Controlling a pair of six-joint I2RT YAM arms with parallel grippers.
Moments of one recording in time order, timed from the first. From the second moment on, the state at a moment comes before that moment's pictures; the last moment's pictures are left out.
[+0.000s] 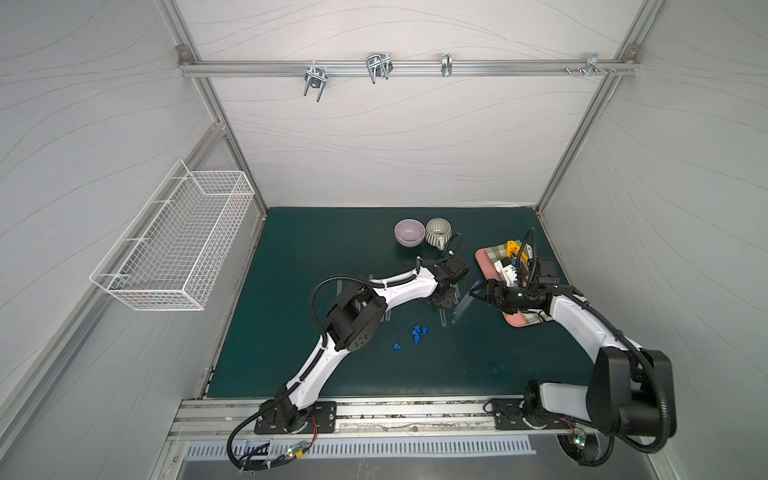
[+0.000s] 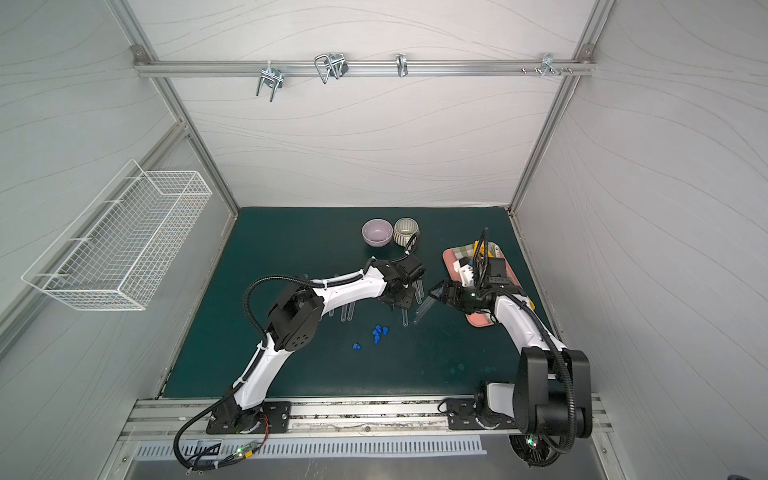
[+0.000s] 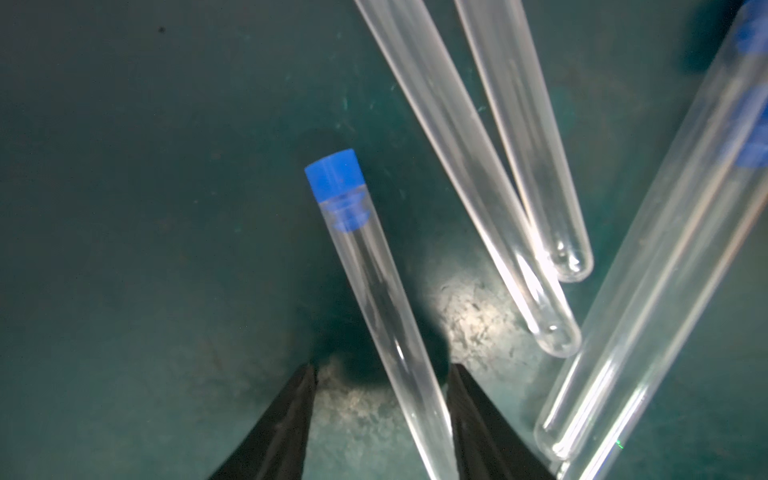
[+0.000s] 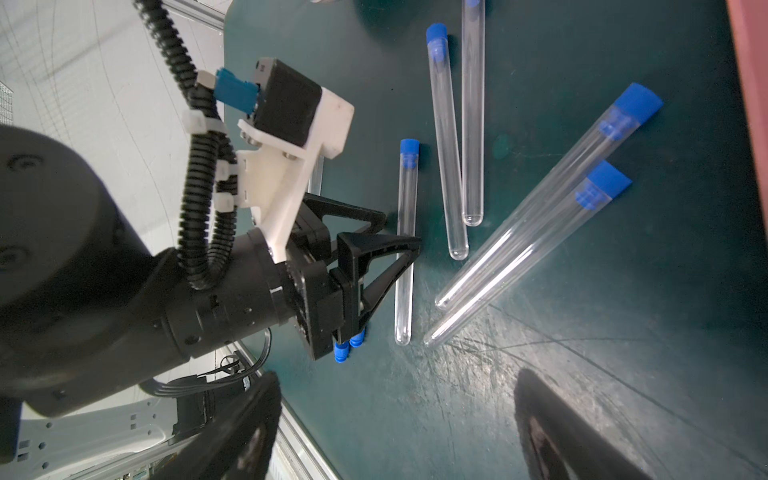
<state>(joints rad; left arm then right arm) -0.91 2.30 1.84 -0.82 -0.13 -0.57 0.00 1.27 0.72 -0.51 -0.80 0.21</state>
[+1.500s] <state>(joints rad) -0.79 1.63 1.31 -0.70 -0.04 -0.11 0.19 1.39 0.81 -0.45 -0.98 0.26</state>
